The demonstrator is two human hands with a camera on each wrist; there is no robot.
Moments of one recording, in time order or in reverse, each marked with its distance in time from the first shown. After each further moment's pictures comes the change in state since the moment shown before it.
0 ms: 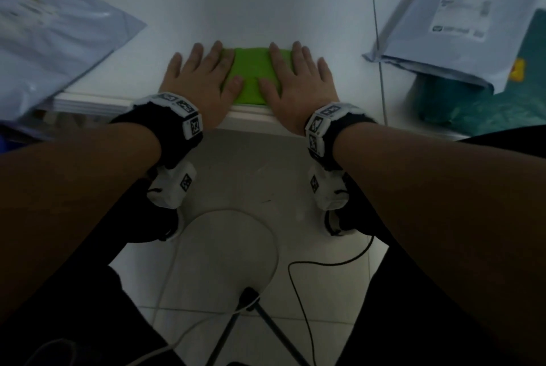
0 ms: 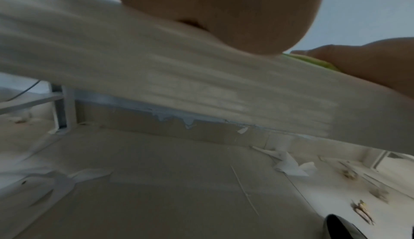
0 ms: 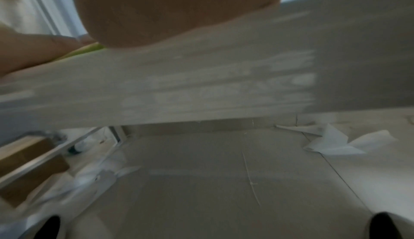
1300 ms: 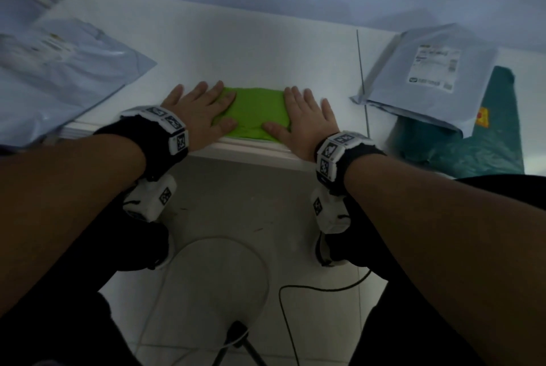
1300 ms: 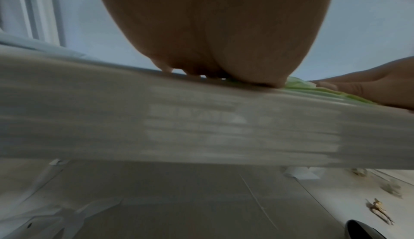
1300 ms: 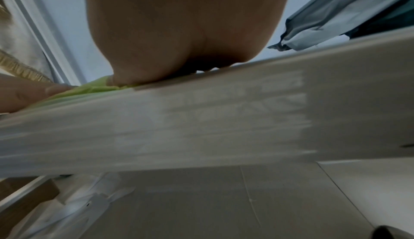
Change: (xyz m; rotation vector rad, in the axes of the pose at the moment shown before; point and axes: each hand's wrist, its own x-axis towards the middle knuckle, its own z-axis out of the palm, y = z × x) left_hand 0.010 -0.023 -0.018 0.055 -0.247 0.093; right_hand 0.005 0.021 -0.016 -0.034 -0.180 0.008
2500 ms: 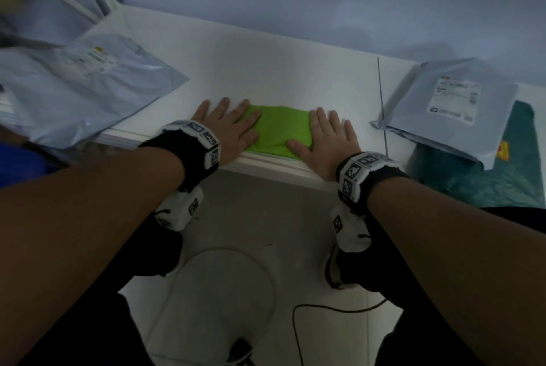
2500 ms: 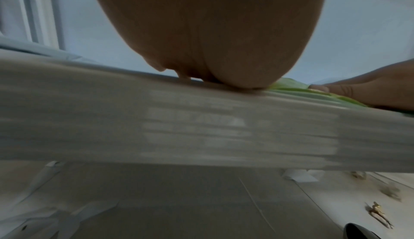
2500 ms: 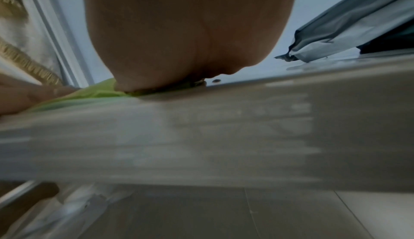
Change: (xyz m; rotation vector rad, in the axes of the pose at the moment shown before) left_hand -0.006 0.011 -0.002 0.018 0.028 -0.070; right_hand -0.003 -0.003 -0.006 -0.089 -0.039 0.042
